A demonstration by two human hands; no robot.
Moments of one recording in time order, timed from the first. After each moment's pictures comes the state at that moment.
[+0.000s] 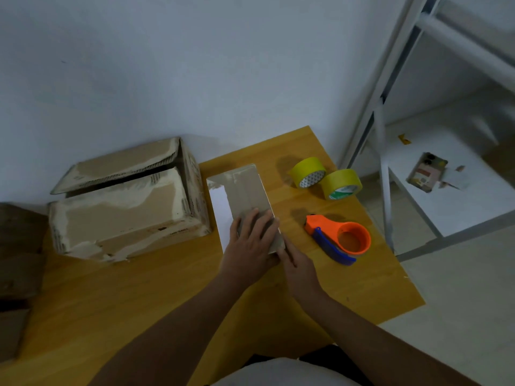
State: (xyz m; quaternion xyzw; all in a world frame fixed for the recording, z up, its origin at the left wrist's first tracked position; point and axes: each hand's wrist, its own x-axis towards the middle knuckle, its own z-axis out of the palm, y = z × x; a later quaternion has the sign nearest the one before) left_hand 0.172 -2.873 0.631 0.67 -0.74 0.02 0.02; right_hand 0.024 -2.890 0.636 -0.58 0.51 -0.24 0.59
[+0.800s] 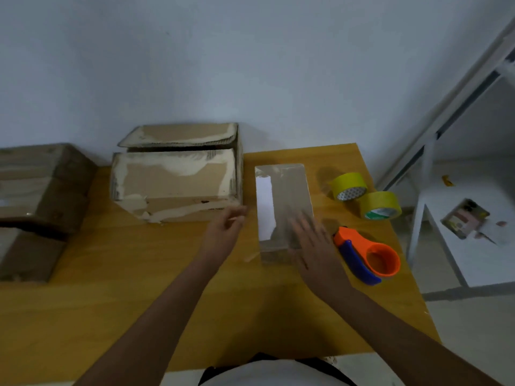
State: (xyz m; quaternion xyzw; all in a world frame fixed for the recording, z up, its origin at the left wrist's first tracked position) left_hand 0.241 -2.805 0.674 0.77 -0.31 -0.30 0.47; right_hand 0.033 -2.907 0.650 -0.92 0.32 -0.09 0.21
